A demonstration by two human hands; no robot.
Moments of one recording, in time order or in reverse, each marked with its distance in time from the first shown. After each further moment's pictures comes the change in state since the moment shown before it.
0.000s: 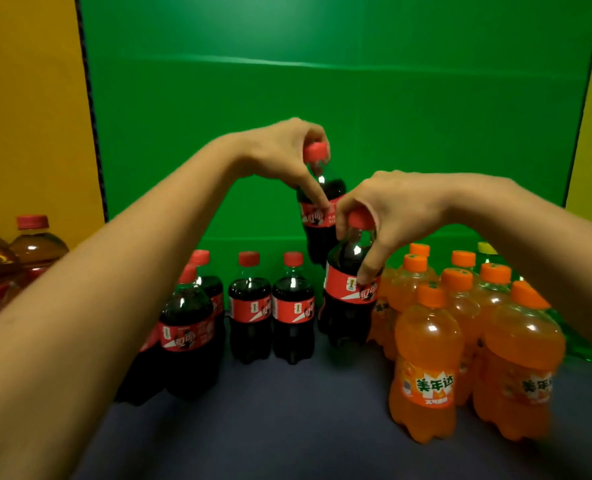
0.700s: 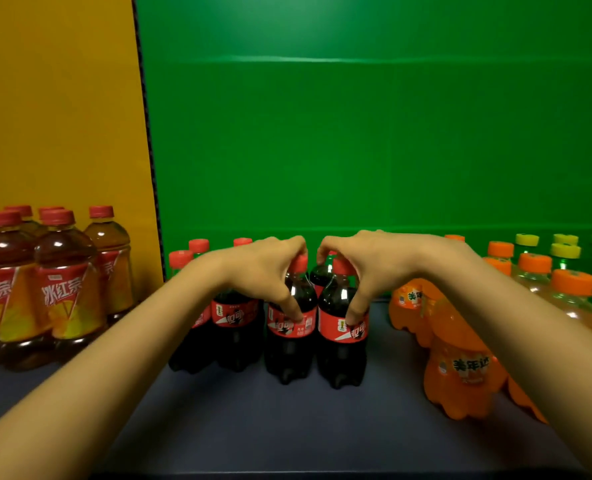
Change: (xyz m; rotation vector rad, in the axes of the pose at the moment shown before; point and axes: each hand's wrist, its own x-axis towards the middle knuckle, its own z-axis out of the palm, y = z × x) left_hand -0.121 -0.026 0.049 0.217 -0.300 -0.215; right_hand 0.021 -0.051 0.056 0.148 -0.147 -0.024
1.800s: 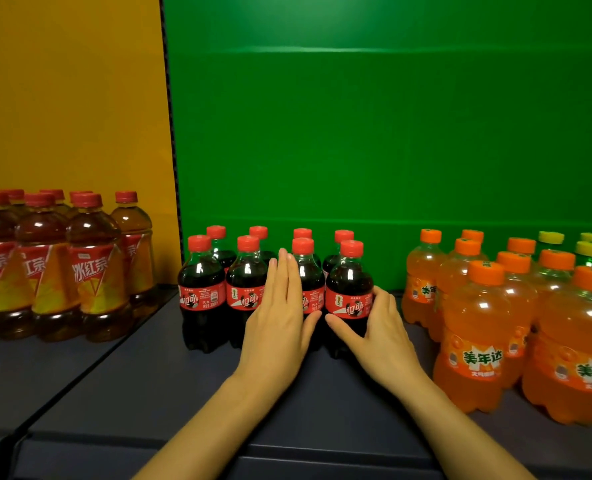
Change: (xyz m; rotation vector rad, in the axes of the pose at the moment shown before) left_hand -0.021 0.009 0.128 0.018 0.722 -0.201; right_hand 0.002 -0.015 0.150 0.713 0.660 0.321
